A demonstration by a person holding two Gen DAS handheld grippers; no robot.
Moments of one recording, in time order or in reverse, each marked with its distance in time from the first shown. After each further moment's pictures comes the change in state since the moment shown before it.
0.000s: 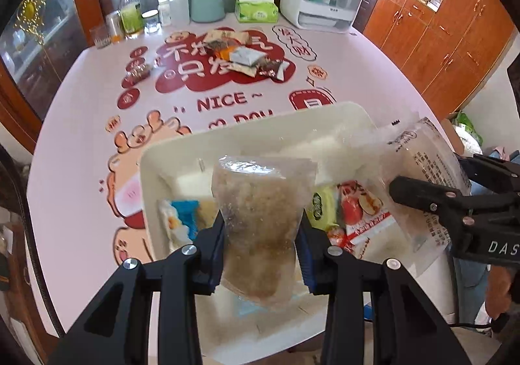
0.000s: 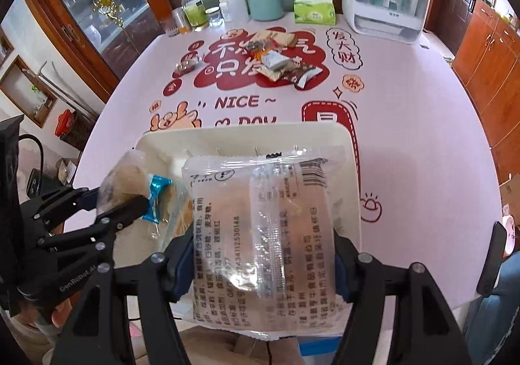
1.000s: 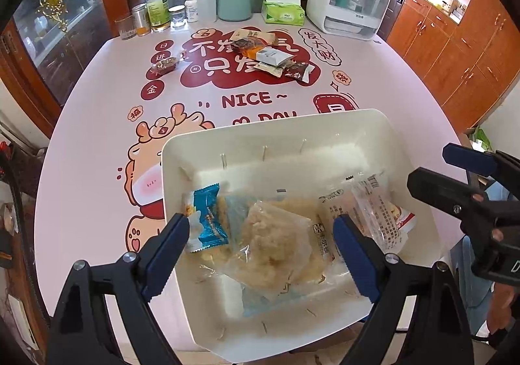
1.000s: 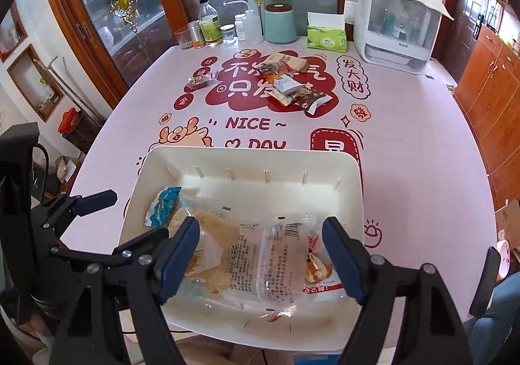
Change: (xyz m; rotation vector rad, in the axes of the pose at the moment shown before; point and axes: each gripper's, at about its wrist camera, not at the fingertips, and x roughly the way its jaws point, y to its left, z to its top) left arm -0.005 0.008 -0.003 -0.080 -0.018 0.085; right arm -0.010 0.018 0.007 -0.076 -0.101 -0.010
